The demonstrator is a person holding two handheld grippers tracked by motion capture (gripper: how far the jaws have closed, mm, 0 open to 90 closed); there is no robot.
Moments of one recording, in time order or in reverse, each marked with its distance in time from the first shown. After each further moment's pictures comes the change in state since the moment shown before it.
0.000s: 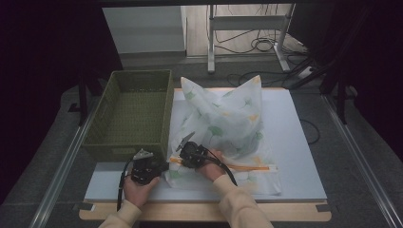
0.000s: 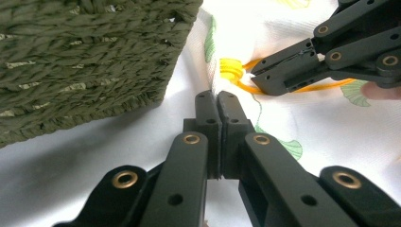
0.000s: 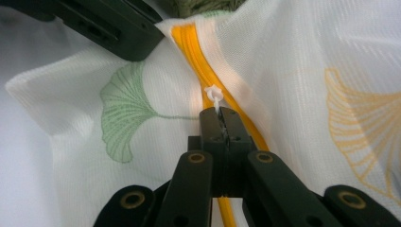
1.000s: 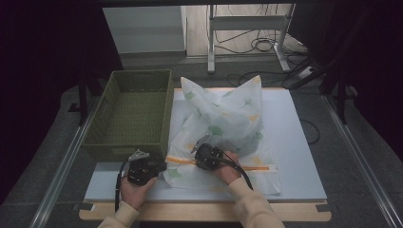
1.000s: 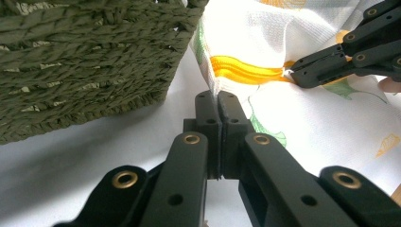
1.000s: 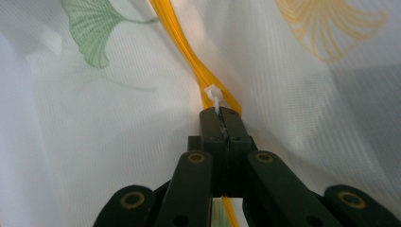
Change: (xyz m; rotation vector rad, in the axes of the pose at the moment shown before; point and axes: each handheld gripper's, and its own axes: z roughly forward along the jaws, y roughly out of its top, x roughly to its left) left arm 0.001 -0.001 -0.011 -0.021 -0.011 -0.007; right arm -0.011 -0.037 -0.027 0.034 -0.058 0.018
